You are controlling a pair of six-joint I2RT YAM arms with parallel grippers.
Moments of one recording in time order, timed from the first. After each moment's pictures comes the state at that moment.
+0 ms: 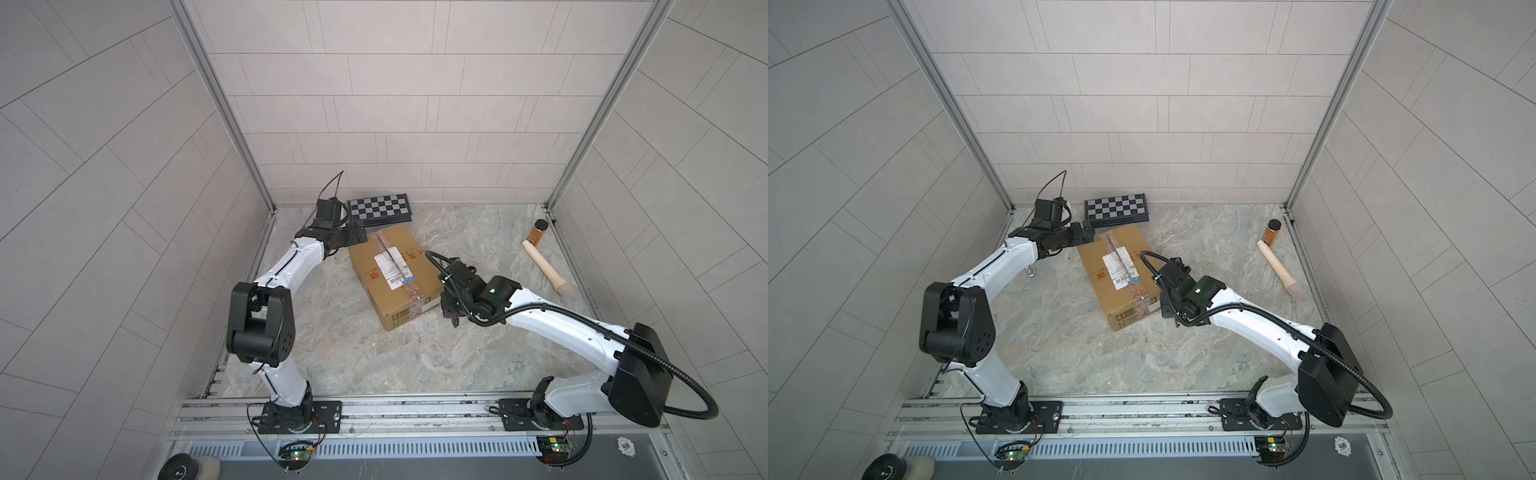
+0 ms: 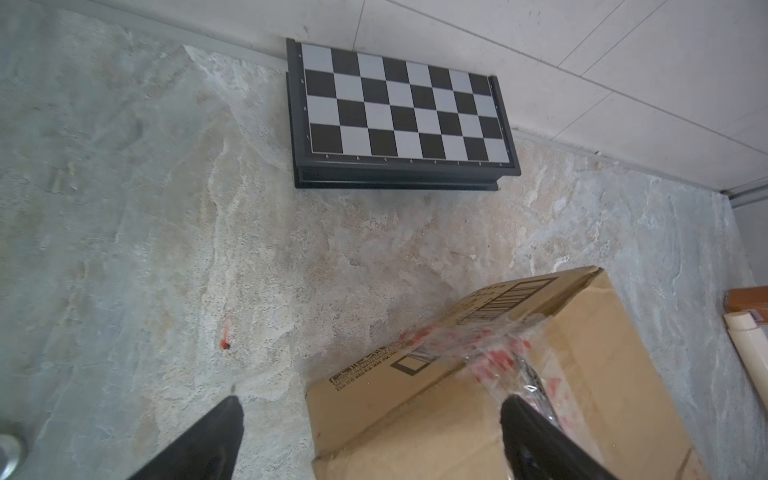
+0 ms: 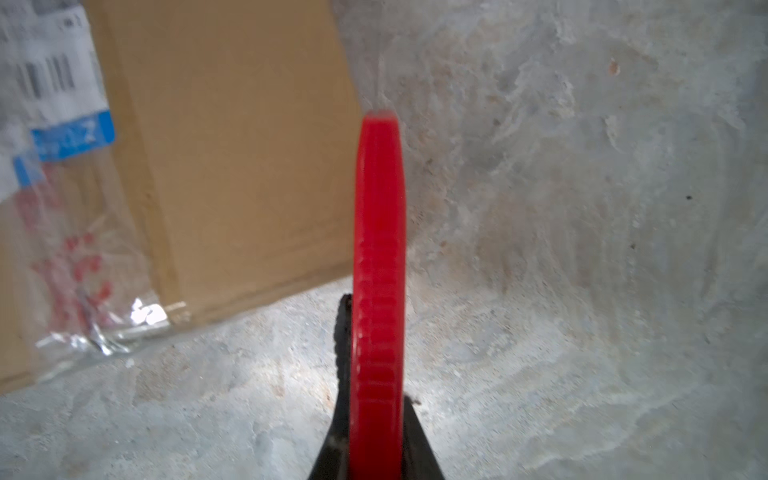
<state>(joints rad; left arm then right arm) -0.16 1.74 1.35 -0.40 0.12 -0.34 0.76 1.40 1.06 -0.72 0.20 0.65</state>
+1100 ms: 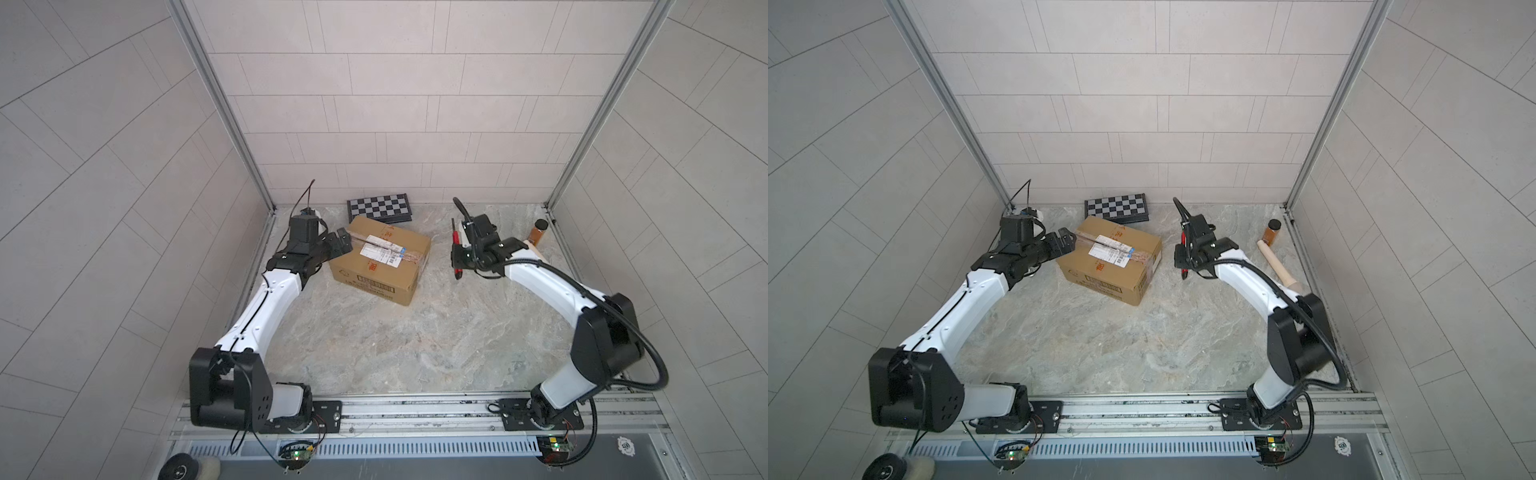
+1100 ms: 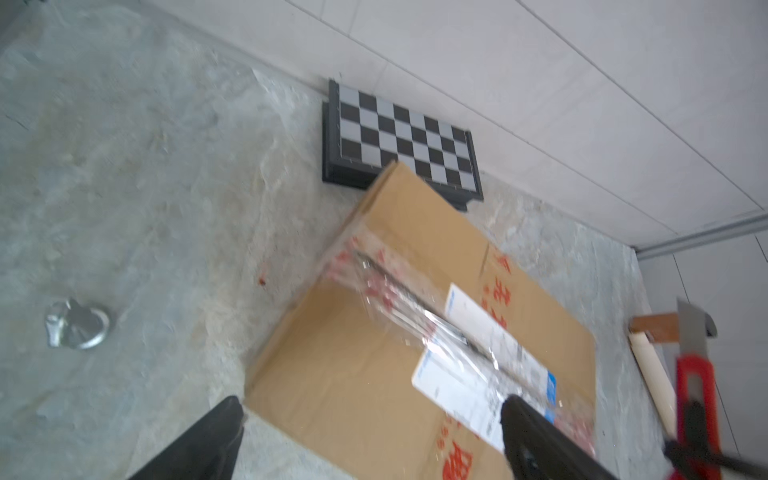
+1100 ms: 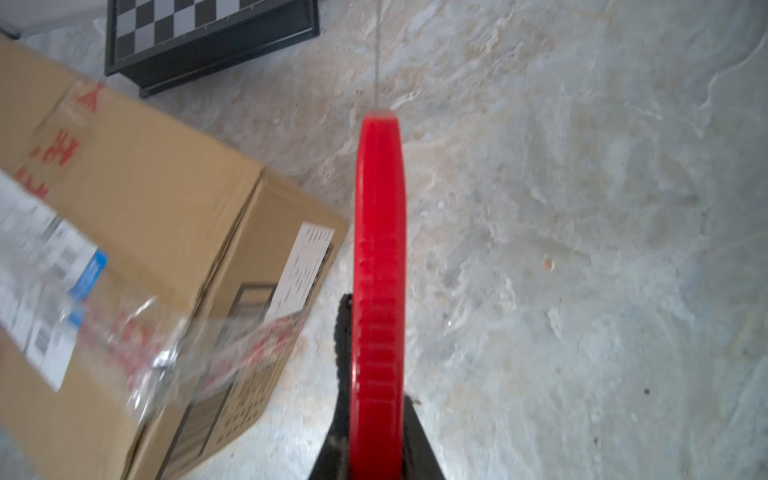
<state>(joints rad) -0.08 1.41 1.14 -0.39 0.13 -0.45 0.42 1.53 1.21 -0.58 -0.01 0.46</state>
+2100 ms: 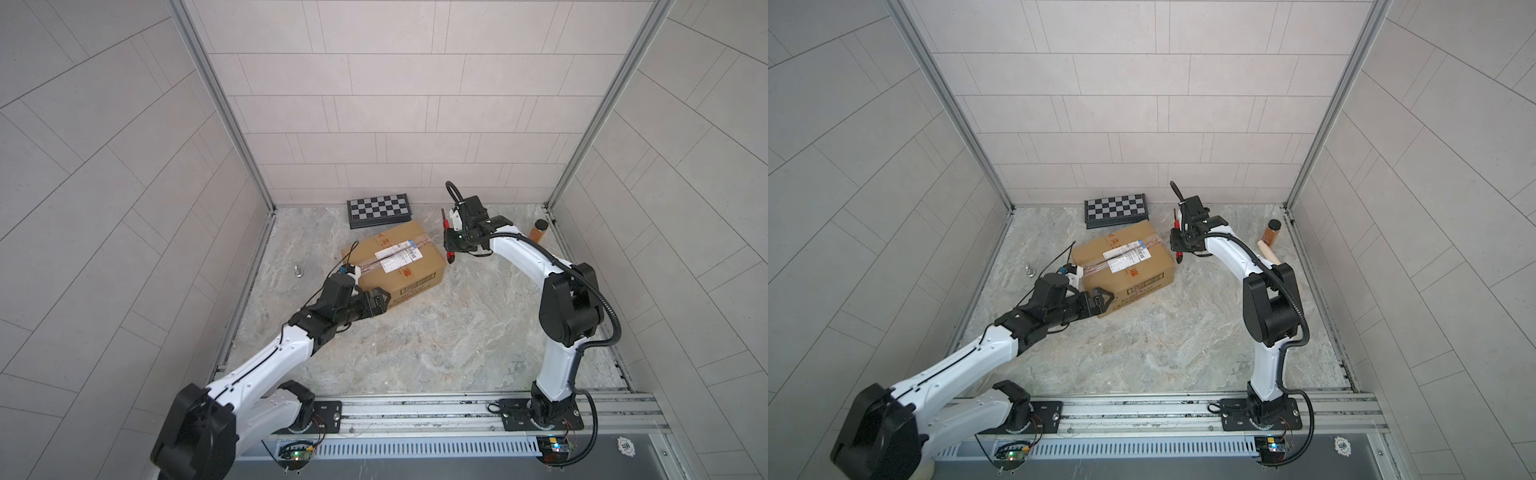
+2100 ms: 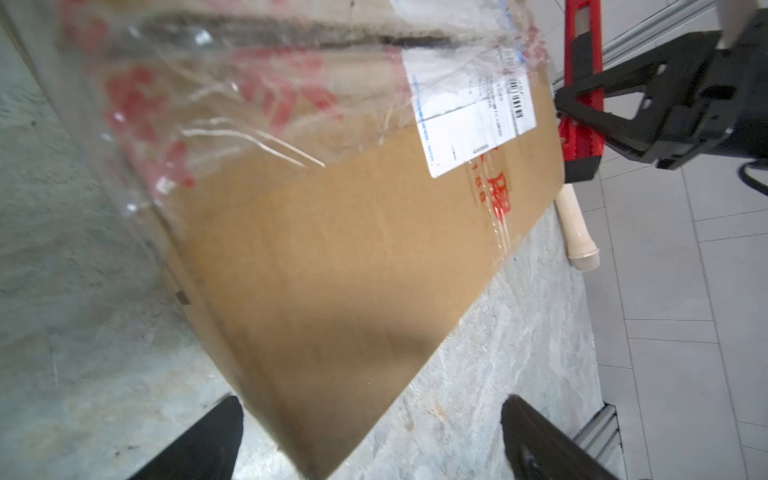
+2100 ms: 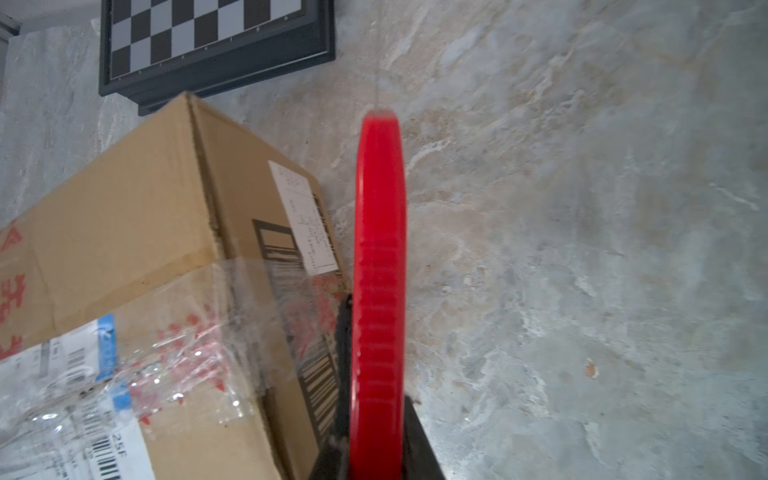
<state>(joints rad) -0.50 0.99 0.56 -0.22 0.18 -0.74 0.30 1.89 1.59 -0.68 -0.12 0.34</state>
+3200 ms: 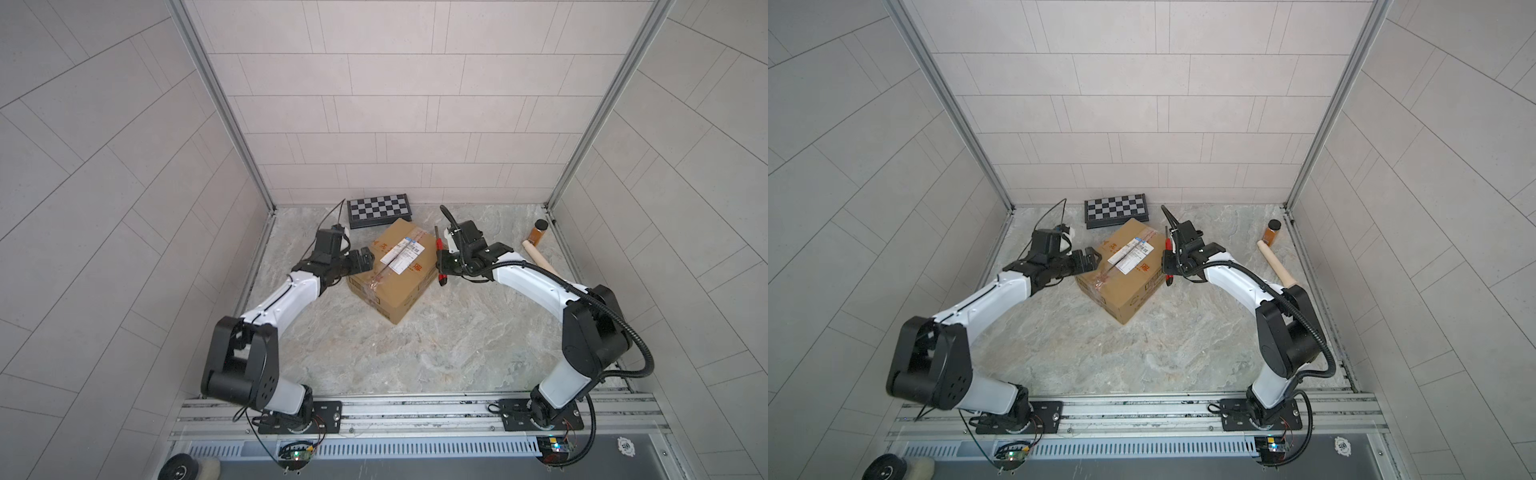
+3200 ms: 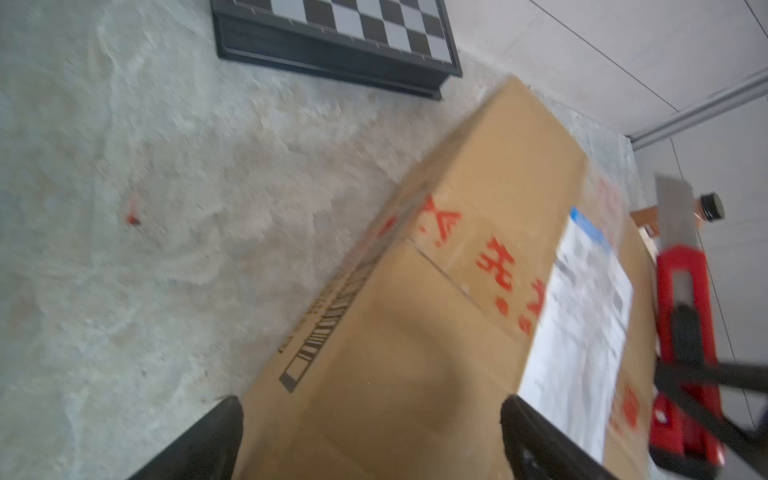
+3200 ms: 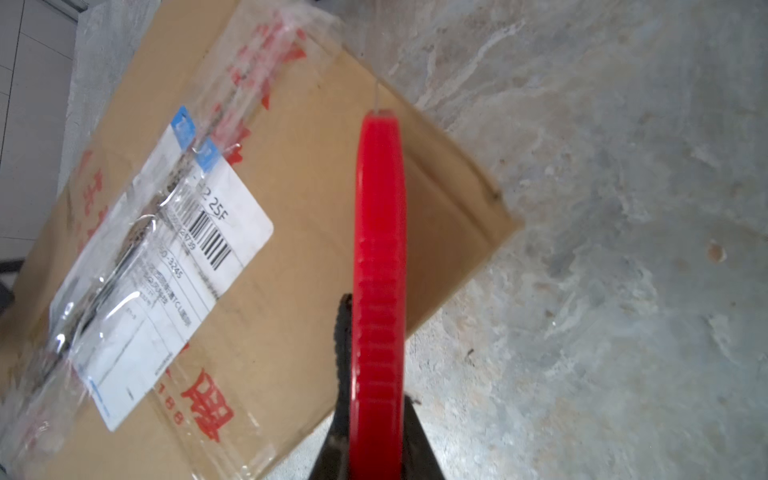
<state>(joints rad) -0.27 1.40 0.88 -0.23 0.24 -0.46 0.45 1.70 1.29 -0.49 -0.13 0.51</state>
